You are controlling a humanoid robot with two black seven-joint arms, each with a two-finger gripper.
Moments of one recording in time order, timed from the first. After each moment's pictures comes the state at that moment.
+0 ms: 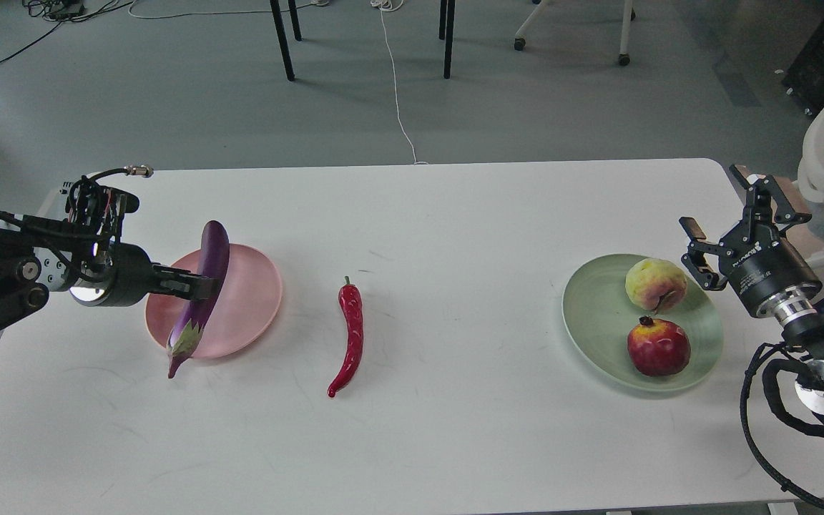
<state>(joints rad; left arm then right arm) -0.96 0.80 -0.12 -1.11 1.52 -0.49 -0.19 0.34 -0.65 0.78 1.11 -0.21 0.18 0.49</state>
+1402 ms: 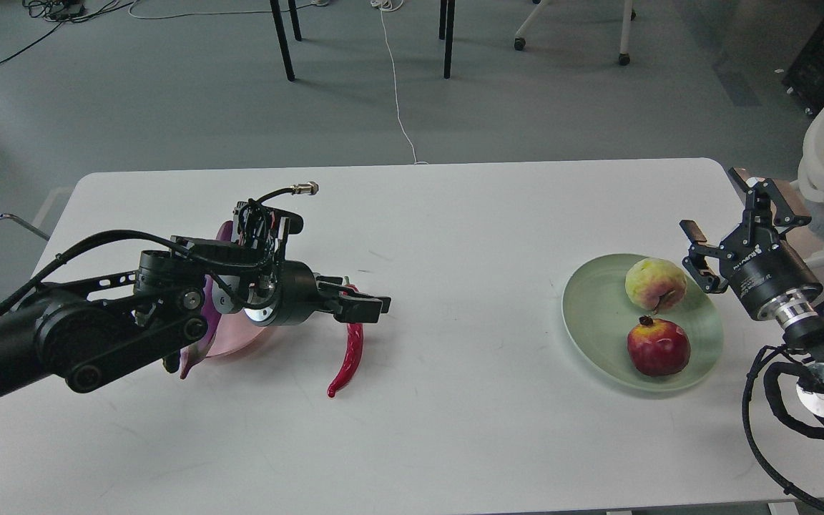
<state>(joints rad) -0.85 0.48 -0.30 -1.29 1.54 -0.44 0.00 0.33 -0.65 0.78 1.11 -0.22 0.18 0.49</state>
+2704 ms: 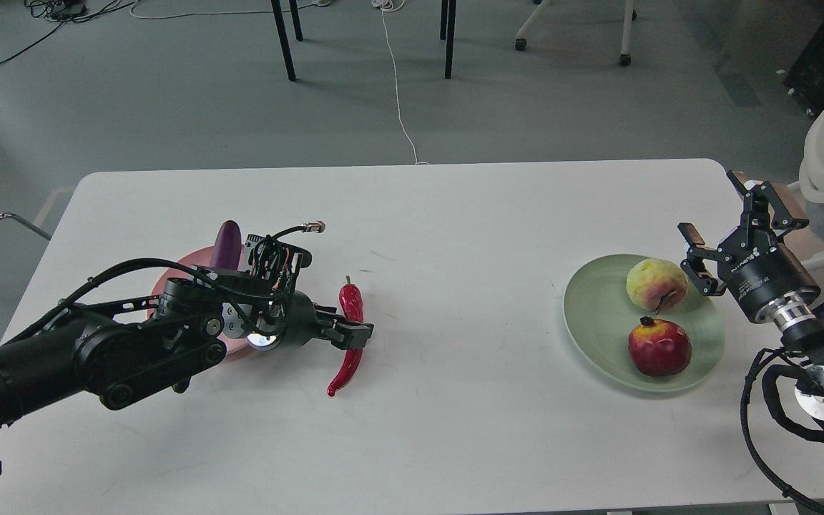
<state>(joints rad) -0.83 0.39 -0.23 -1.16 1.59 -0.43 0.03 0.33 -0.65 0.78 1.11 -0.22 0.18 0.49</state>
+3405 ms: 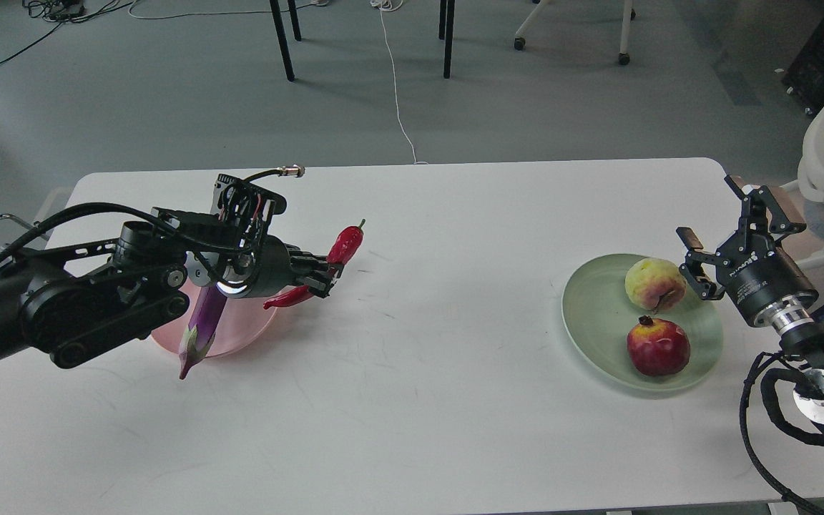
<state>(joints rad) -0.96 0.59 -0.23 -1.23 1.63 -0.44 -0.02 0.32 -0.64 0.78 1.11 -0.24 0.18 0.49</state>
